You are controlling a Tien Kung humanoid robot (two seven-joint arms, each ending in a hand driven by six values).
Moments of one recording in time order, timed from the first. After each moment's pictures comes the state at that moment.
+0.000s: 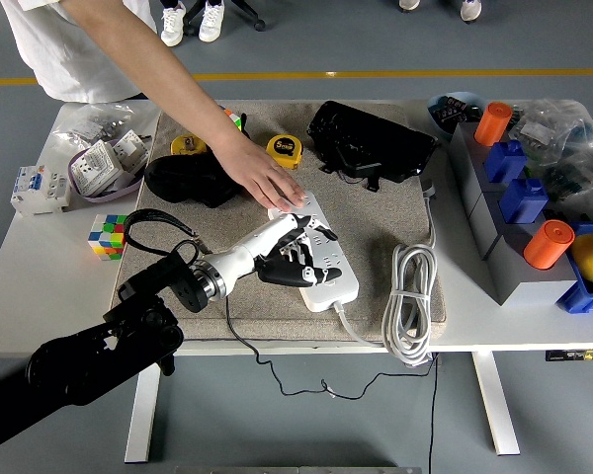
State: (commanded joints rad) left arm -0.52 0.21 -0.62 -1.29 1.29 0.19 0.02; right arm -0.04 -0.28 0.94 0.35 -0.49 -0.10 0.05
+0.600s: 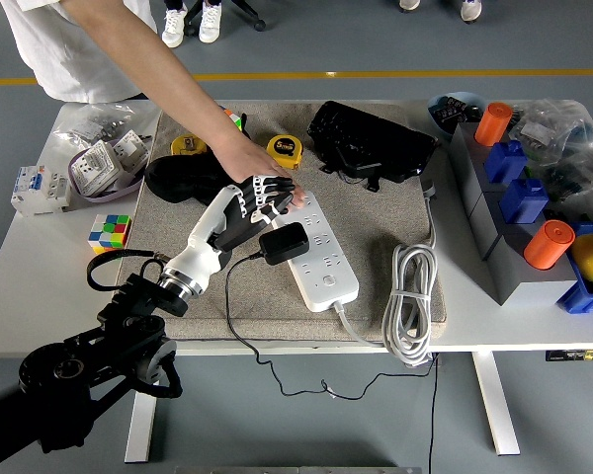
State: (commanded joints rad) left arm -0.47 0.21 -0.60 -1.19 0.69 0.26 -0.42; right arm -0.03 -0.28 0.93 0.35 -0.49 -0.10 0.06
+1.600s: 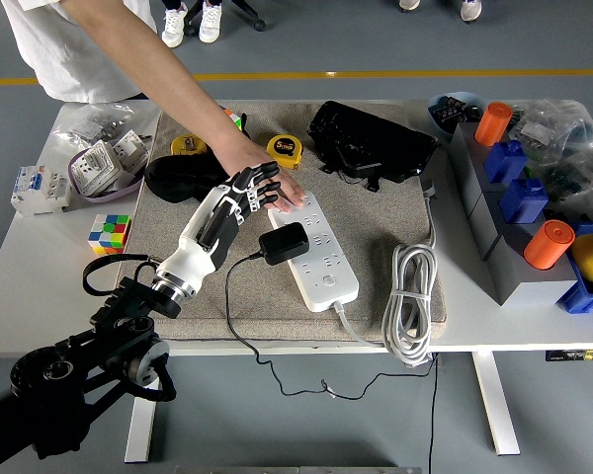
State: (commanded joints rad) left arm -0.45 0.22 -0.63 -1.21 0.71 0.22 -0.43; right arm -0.04 -0.29 0.91 0.35 -0.48 -0.10 0.06
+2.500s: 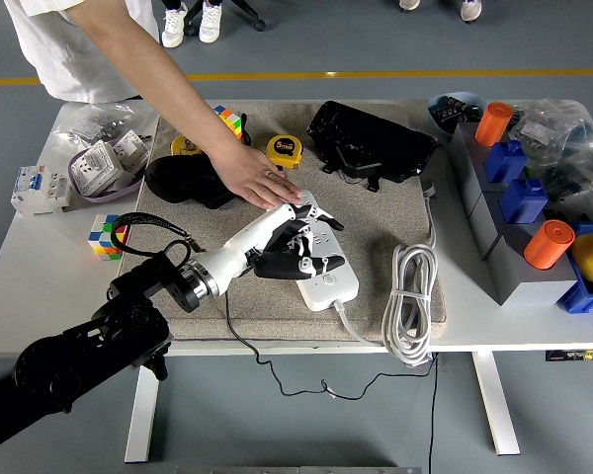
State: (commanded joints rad) left arm -0.52 0.23 -0.64 -1.33 1.28 0.04 -0.02; right arm -0.04 -0.28 0.93 0.35 -0.48 -0.10 0.05
